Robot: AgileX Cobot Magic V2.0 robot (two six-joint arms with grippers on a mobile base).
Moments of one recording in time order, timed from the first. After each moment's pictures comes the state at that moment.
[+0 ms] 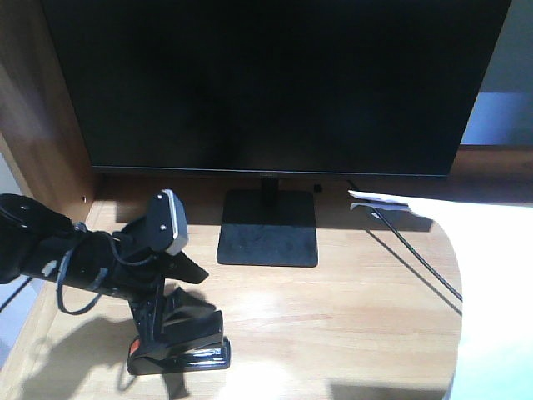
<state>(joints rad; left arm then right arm) -0.27 1.64 -0.85 -1.18 0.76 1.88 0.12 0.09 -0.05 -0.29 -1.00 1.58</state>
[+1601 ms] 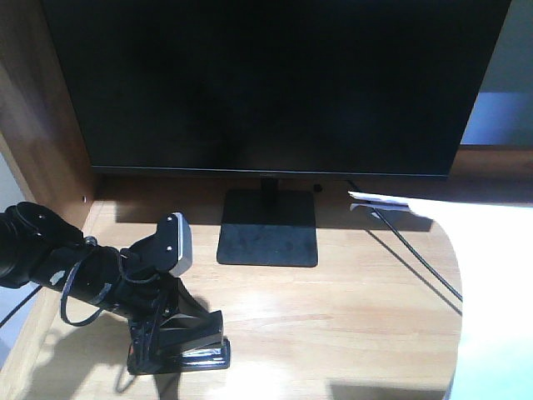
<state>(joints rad) -0.27 1.72 -0.85 -1.10 0.82 1.88 0.12 0.09 -0.05 -0.29 -1.00 1.58</state>
